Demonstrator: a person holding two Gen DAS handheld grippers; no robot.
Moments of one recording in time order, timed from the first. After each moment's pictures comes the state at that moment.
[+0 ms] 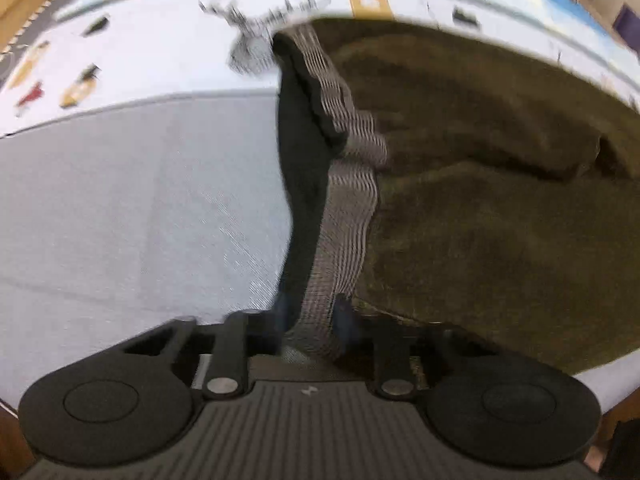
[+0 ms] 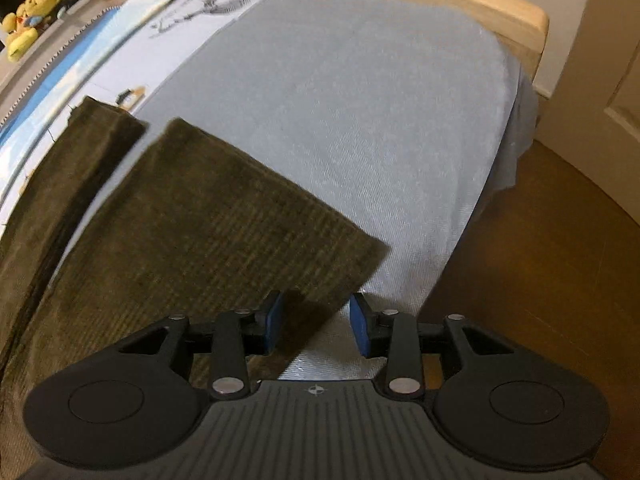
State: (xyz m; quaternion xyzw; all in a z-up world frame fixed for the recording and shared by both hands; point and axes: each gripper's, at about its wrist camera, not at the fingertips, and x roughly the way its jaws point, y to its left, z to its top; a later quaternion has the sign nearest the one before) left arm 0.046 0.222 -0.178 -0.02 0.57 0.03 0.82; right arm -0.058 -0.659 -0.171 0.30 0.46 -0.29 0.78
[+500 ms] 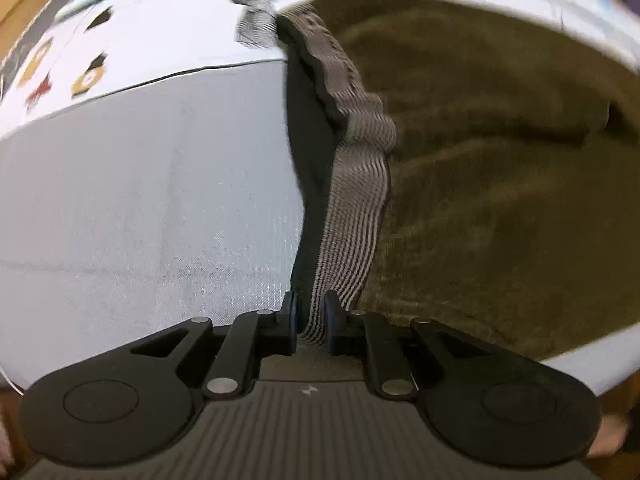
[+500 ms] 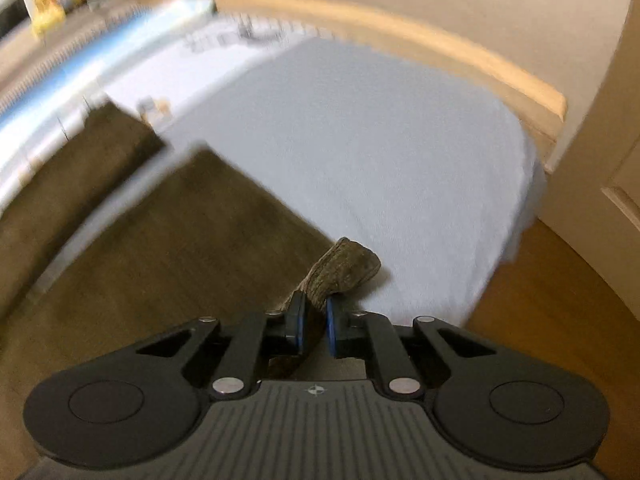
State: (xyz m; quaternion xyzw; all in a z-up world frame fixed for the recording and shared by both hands) left arm 0.036 0.215 -0.191 0.04 0.61 0.03 0.79; right arm -0.029 -0.649 -0.163 0.22 0.47 -0.31 0.79
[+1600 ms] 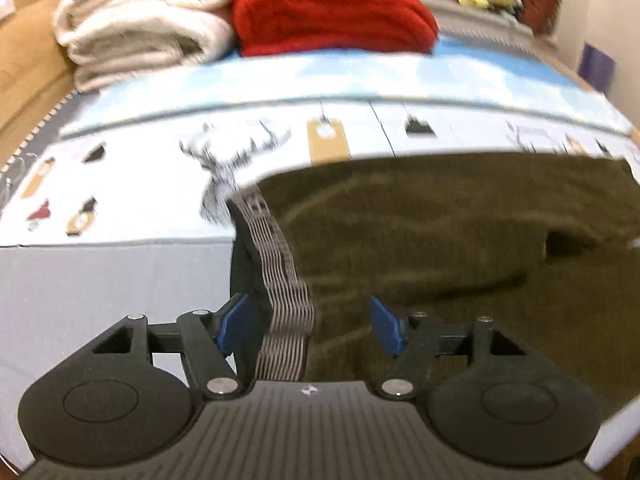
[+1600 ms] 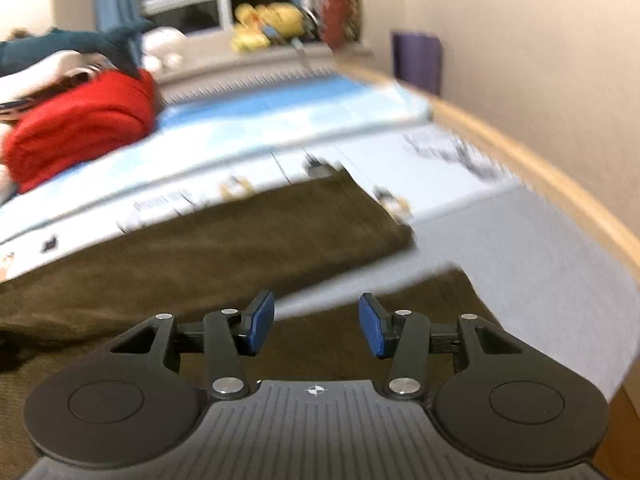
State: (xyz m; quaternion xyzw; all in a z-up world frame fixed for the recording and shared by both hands) left arm 0.057 0.171 -0.107 0.02 0.42 0.03 0.91; right arm 0.028 -0.489 -0.056 0.07 0.31 -0.09 0.94
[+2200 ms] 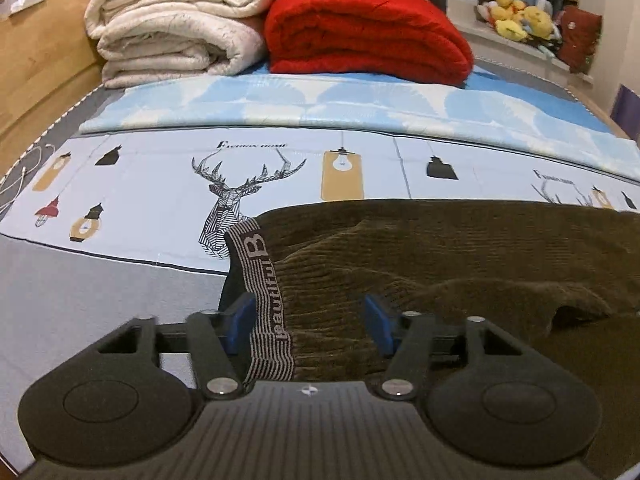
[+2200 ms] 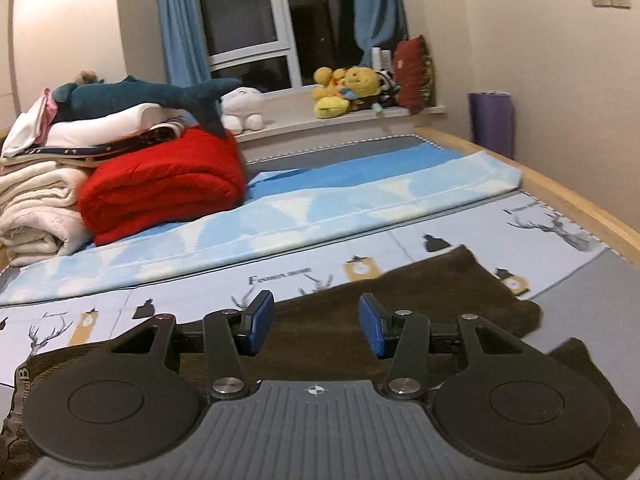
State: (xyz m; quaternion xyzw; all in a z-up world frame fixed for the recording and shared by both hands) left arm 0.112 0.152 -0.108 -0.02 0.41 0.09 0.91; right arm 0.079 -0.375 -0.007 0.09 0.24 -0.01 0.97
